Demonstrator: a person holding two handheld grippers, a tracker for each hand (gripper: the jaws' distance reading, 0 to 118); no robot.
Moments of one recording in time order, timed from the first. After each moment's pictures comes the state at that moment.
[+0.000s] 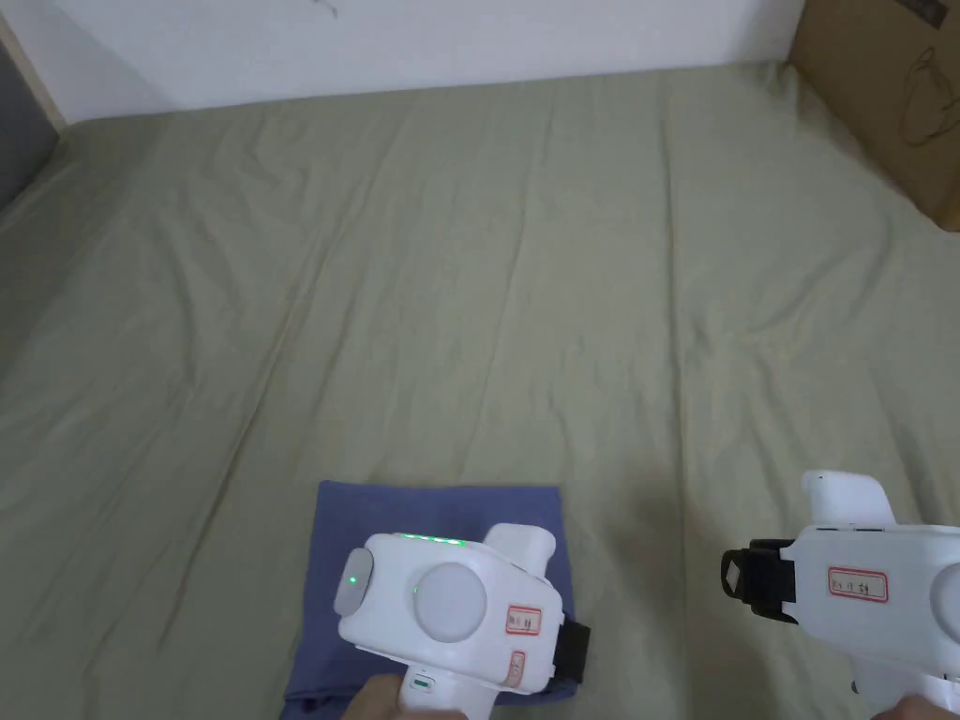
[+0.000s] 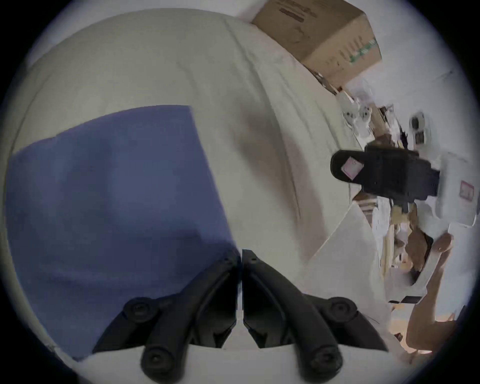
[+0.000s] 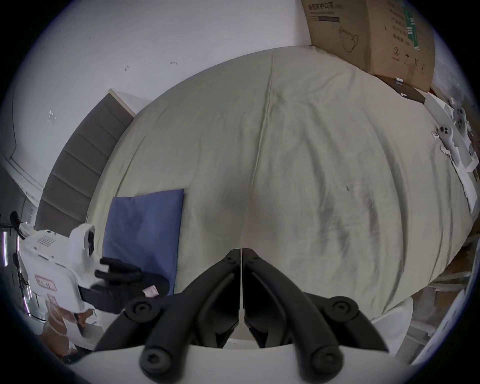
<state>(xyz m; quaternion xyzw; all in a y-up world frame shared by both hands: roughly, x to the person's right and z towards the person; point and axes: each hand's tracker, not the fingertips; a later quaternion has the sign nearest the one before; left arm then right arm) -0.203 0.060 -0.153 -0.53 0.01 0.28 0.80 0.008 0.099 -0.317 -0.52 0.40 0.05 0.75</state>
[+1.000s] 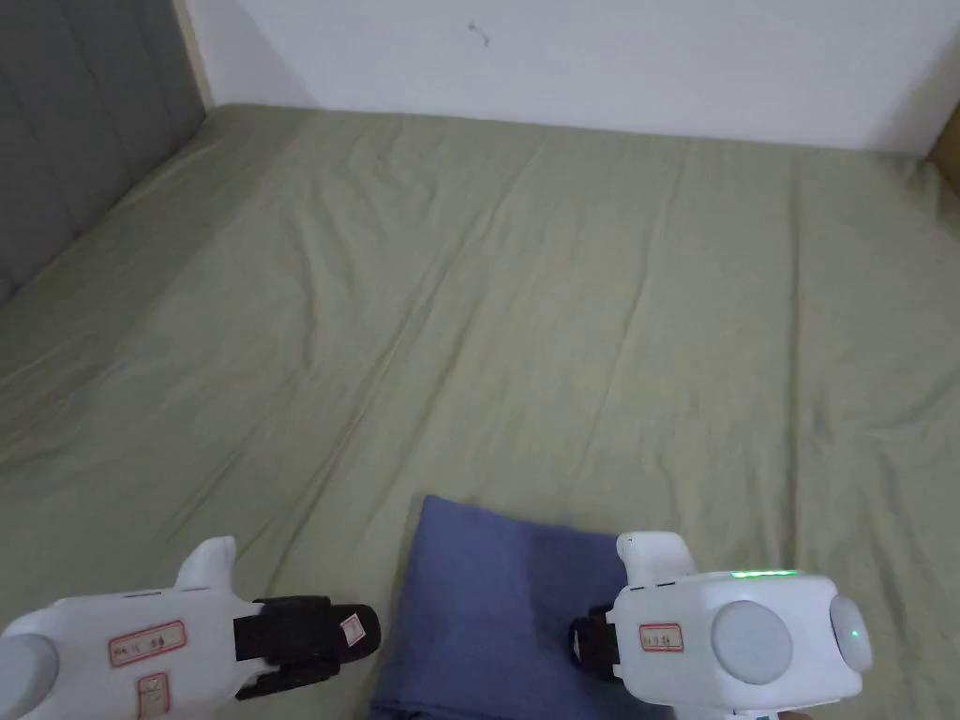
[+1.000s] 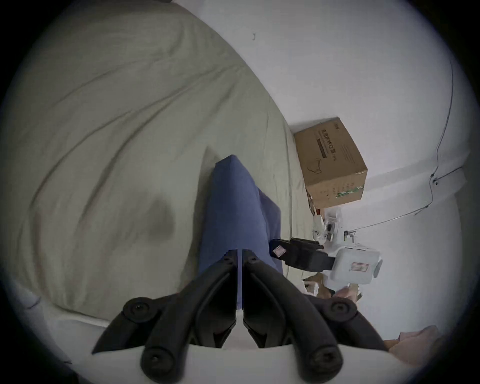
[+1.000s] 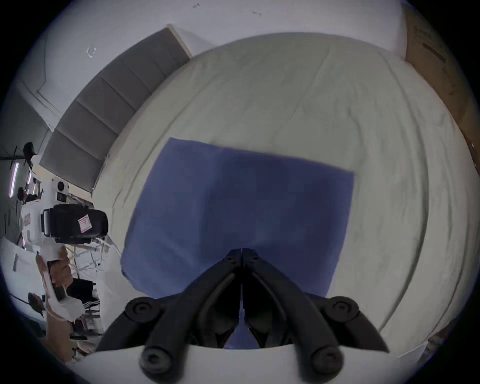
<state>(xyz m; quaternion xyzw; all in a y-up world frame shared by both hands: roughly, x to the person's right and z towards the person) -0.370 0.059 0.076 -0.26 0.12 0.55 0.79 -0.160 0.061 -0.230 -0.53 0.52 0.17 0.65</state>
